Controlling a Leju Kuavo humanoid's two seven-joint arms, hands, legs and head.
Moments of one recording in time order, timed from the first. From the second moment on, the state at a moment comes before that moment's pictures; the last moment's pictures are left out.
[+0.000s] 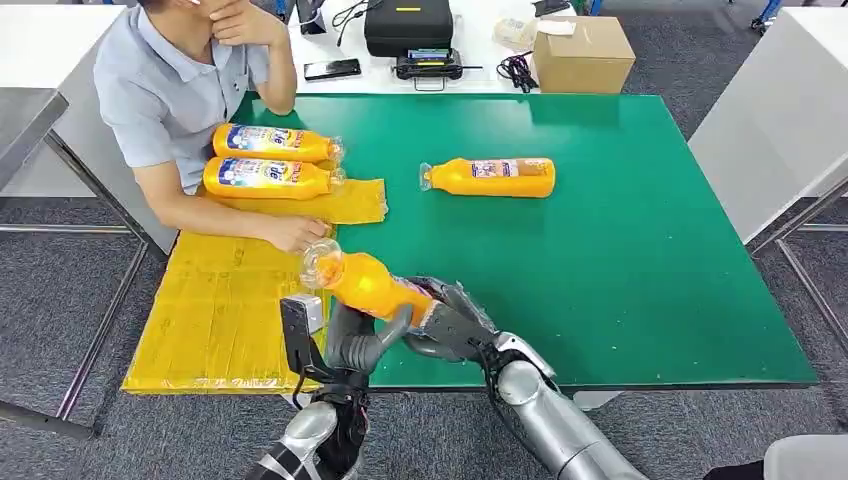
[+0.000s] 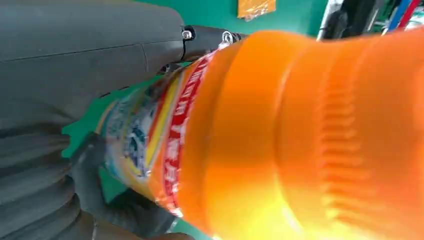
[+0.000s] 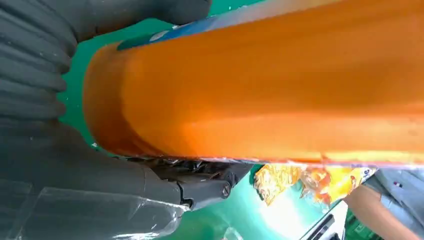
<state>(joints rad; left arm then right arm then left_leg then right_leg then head) -0.22 -0.27 -0.61 -1.10 0.49 0.49 -0.41 -0.35 0.03 0.56 -0.97 0.28 0.06 -0.45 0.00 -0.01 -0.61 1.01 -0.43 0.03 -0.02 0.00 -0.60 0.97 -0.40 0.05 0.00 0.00</state>
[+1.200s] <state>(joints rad) -0.22 -0.25 -0.61 -1.16 0.06 0.65 -0.50 -0.35 0.05 0.58 -0.91 0.36 -0.13 -0.42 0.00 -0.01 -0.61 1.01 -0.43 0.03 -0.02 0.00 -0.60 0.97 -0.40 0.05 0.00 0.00</state>
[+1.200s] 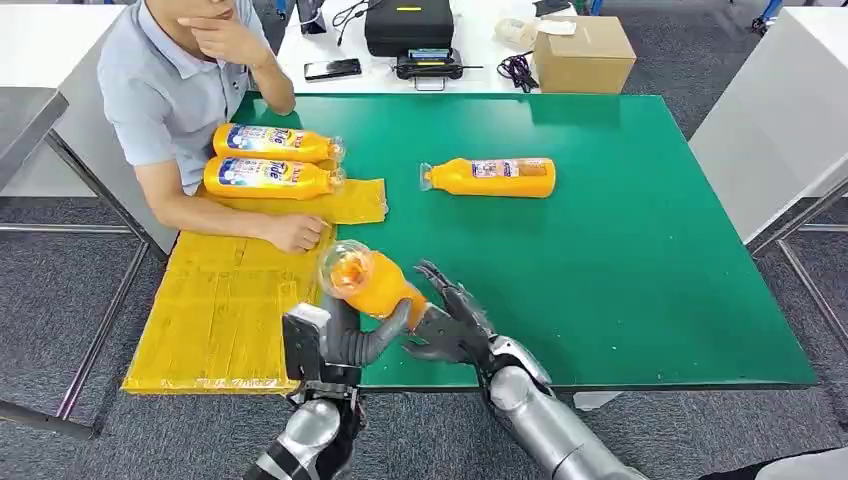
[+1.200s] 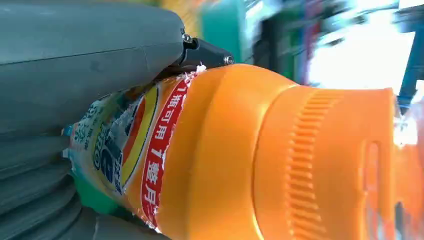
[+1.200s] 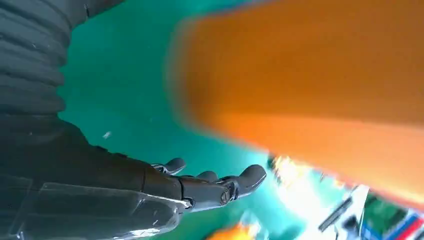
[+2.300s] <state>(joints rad) -0.26 -0.09 -0.37 -1.19 -1.57 0.52 0.24 -0.15 0.03 0.39 -1.15 0.67 -0.29 -0.39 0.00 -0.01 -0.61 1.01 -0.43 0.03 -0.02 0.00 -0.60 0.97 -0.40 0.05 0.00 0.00</state>
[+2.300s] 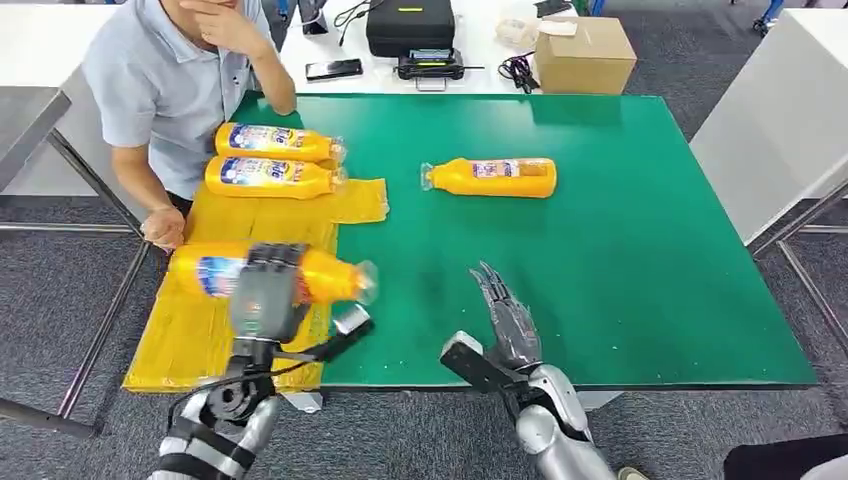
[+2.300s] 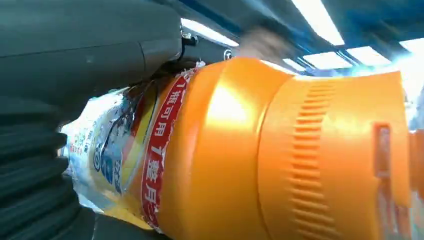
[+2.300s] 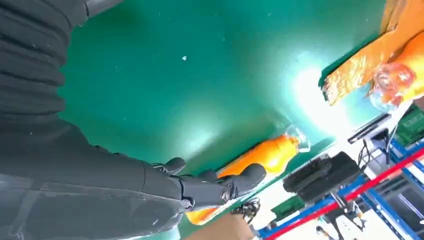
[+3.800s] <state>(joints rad) -0.51 -0.12 -0.41 -0.72 -1.30 0.30 0.09 -0.15 0.06 0.31 -1.12 0.68 -0.26 -0.44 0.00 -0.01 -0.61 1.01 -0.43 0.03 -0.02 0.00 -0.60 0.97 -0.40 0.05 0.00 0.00</state>
